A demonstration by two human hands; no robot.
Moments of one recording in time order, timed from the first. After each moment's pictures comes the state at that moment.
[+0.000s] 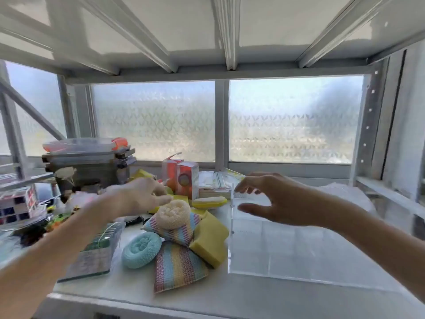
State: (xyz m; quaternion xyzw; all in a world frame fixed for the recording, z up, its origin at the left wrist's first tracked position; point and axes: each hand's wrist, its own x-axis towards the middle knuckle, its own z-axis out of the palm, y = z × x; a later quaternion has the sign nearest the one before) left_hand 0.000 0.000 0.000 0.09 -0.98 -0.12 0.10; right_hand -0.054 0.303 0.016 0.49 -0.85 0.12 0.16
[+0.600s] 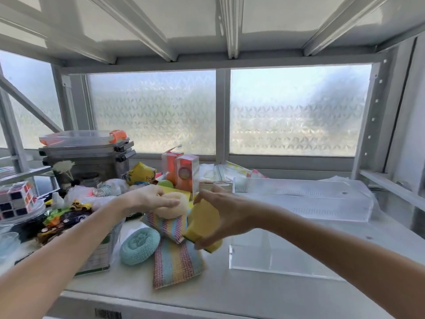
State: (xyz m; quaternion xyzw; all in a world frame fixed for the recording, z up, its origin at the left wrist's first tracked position) left_hand -0.049 -0.021 -0.037 0.15 -0.96 -0.25 0.00; right_hand -0.072 0.222 -0.026 0.50 -0.86 0.12 -0.01
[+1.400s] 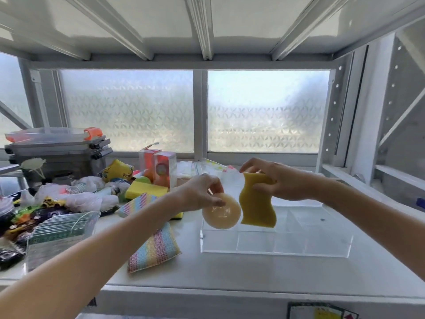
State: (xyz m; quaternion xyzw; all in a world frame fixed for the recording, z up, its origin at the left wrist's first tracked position) left_hand -0.053 0.143 -0.026 -0.12 -0.95 -0.27 0.10; right_hand -0.094 0.364 0.009 0.42 -0.88 0.21 0.03
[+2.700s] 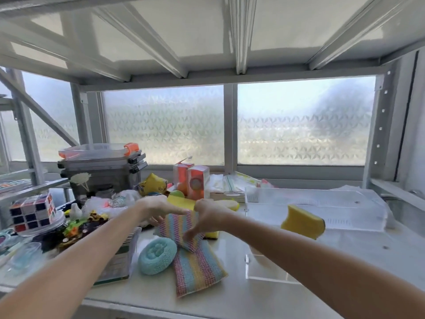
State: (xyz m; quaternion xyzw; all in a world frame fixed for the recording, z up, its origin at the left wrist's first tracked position) left_hand -0.060 -0.039 -0.037 0.23 -0.92 -0.32 -0.04; right_hand -0.081 0.132 -0.036 0.38 -0.91 0.14 -0.03
